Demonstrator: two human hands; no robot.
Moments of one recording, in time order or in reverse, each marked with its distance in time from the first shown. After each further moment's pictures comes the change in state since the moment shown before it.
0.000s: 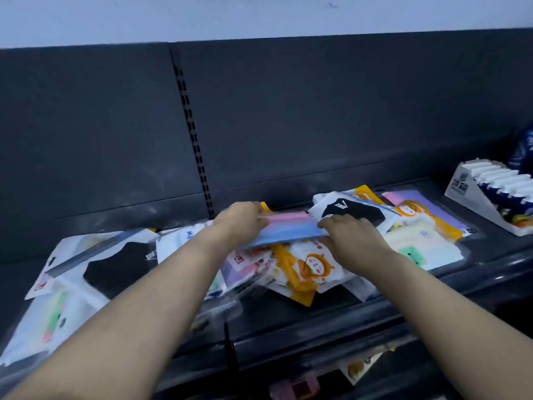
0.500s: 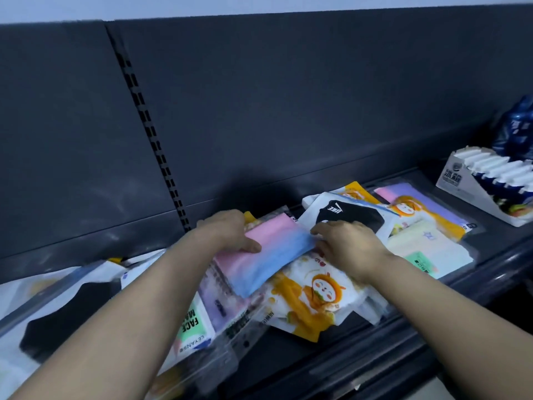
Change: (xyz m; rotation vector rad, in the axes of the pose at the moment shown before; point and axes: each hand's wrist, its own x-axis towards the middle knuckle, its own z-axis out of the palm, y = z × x) left_hand 0.073 -0.020 0.008 0.133 -0.264 -0.016; right_hand 0.041 0.017 0.026 0.169 -0.021 0.068
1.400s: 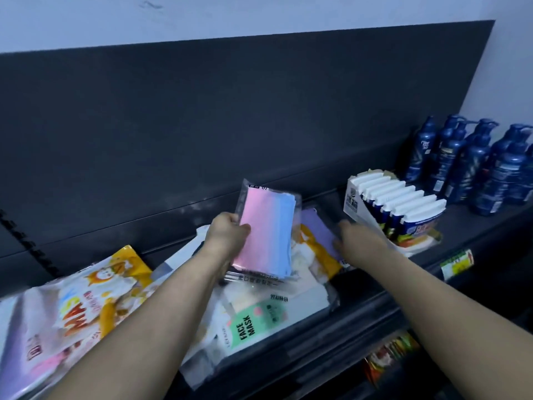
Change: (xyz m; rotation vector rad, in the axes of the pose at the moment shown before) left_hand 0.069 0.267 0.030 -1.084 0.365 -0.154; right_hand -0.015 0.296 -0.007 0.091 -0.124 0.400
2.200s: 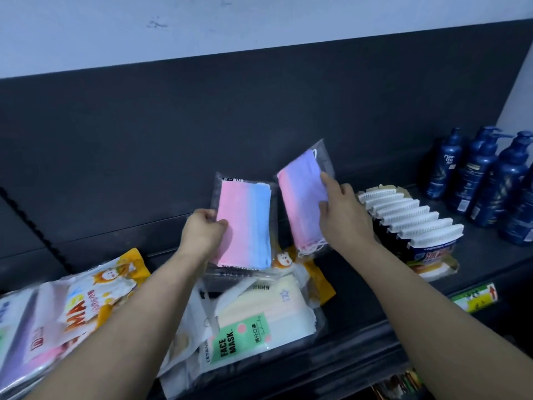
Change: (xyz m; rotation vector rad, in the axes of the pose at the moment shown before) left_hand 0.014 0.011 -0.015 0.021 0.213 0.021; right_hand 0.011 -0.030 -0.061 0.385 0.393 -0.202
